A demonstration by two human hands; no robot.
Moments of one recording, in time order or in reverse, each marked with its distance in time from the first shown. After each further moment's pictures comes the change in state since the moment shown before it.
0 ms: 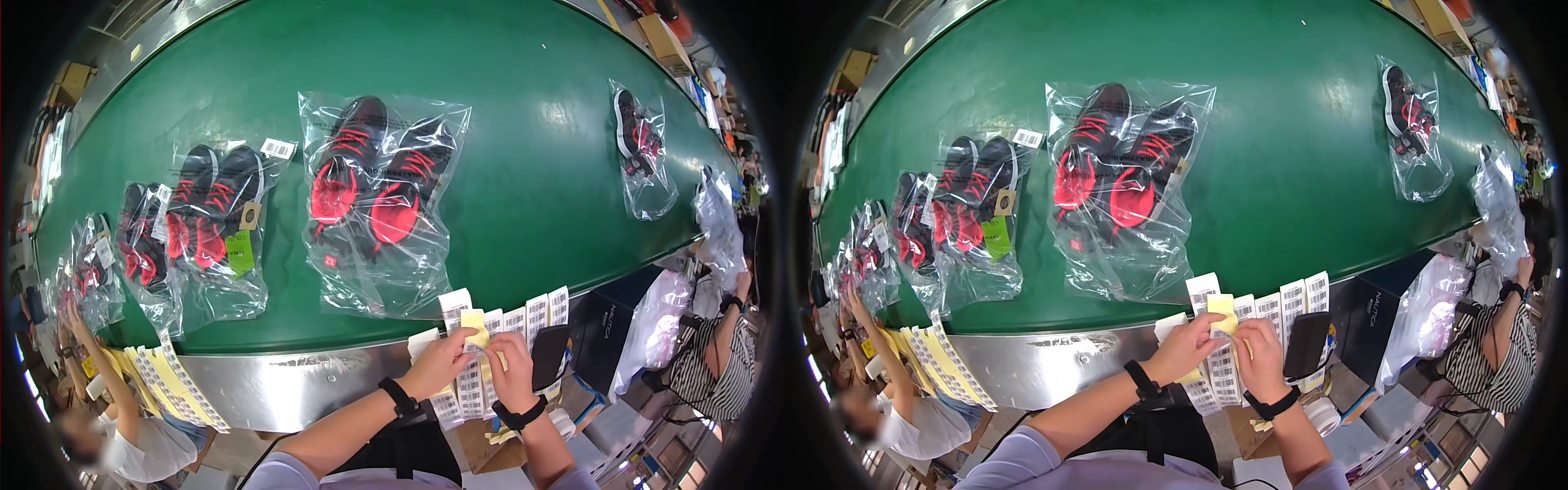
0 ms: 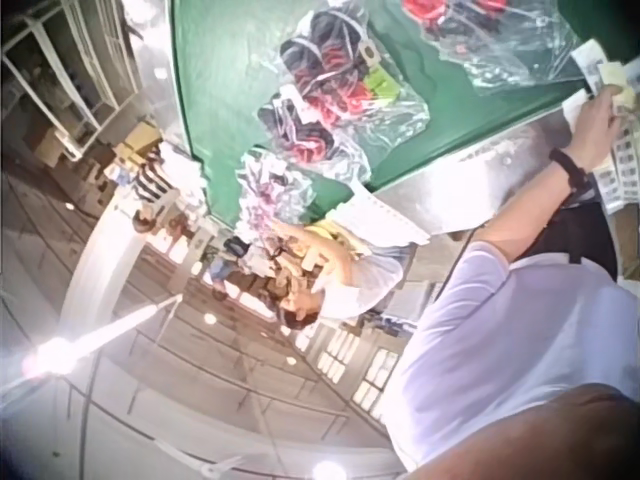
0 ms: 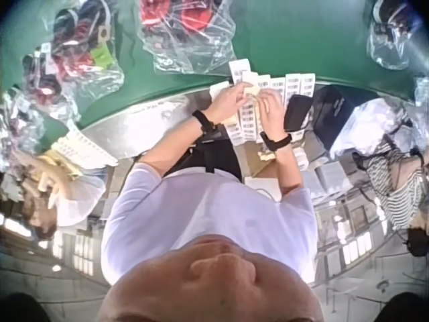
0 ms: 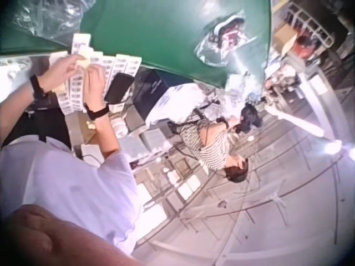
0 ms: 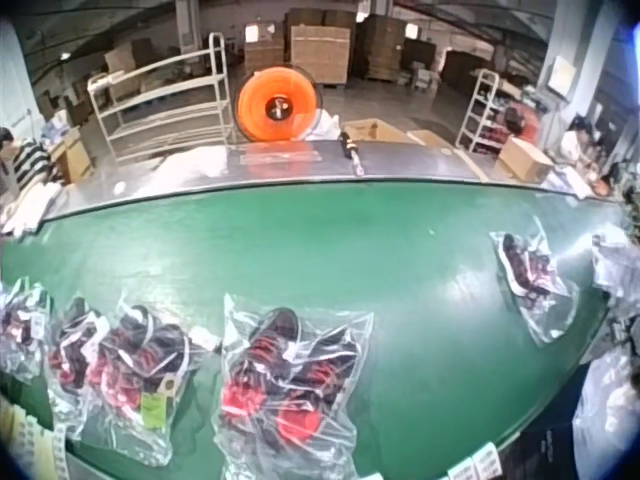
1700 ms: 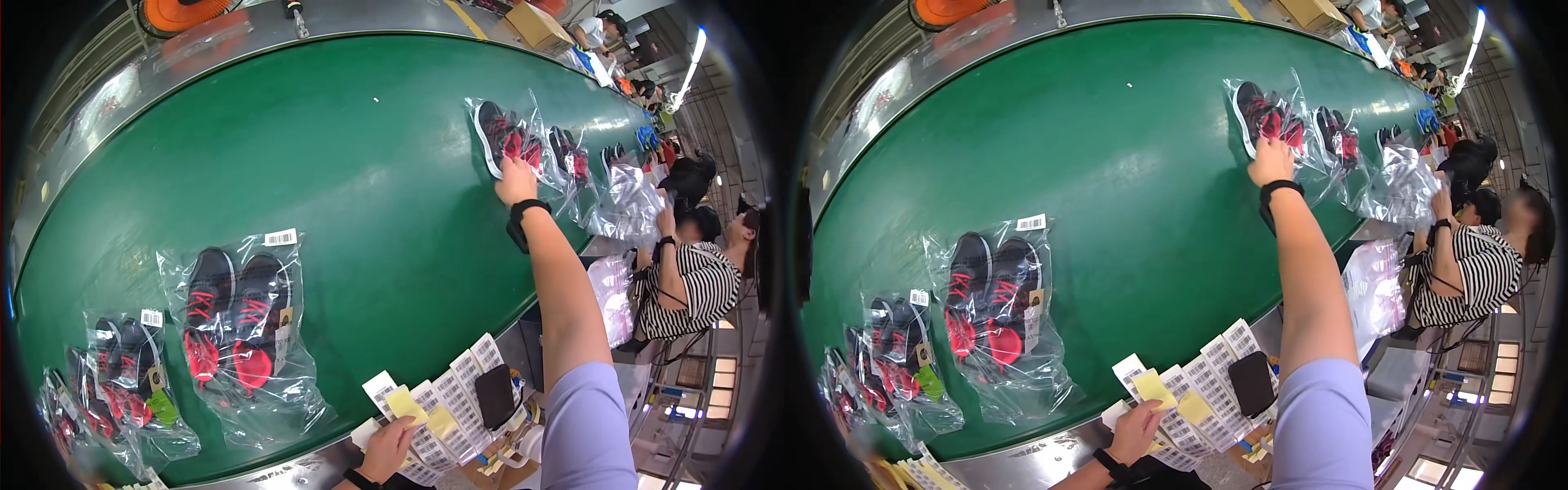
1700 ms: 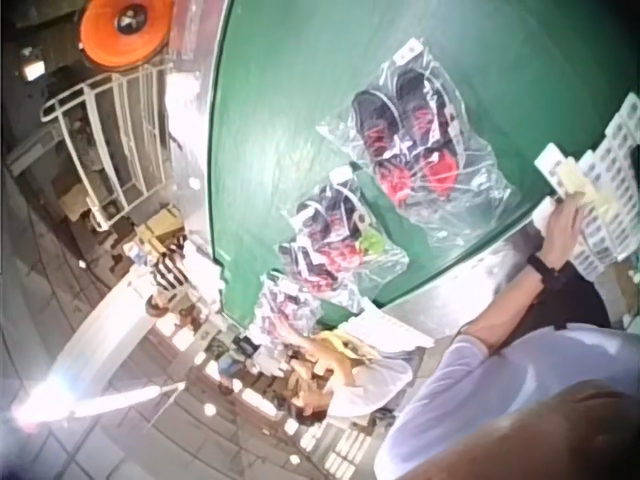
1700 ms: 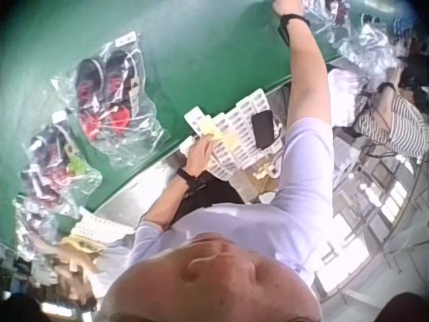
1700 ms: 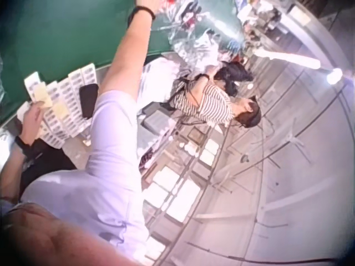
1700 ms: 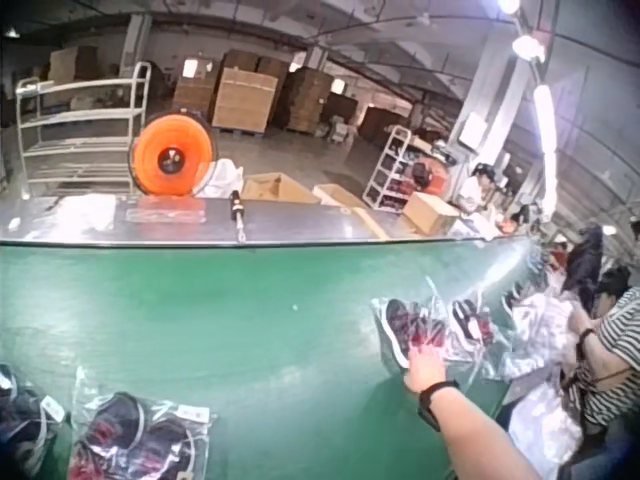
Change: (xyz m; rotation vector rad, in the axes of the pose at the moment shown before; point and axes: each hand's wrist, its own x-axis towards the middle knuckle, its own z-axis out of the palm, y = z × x) left_hand 0.016 -0.009 0.028 0.226 0.012 0.091; right_hand 0.337 0.235 -0.235 -1.023 0.387 0.302
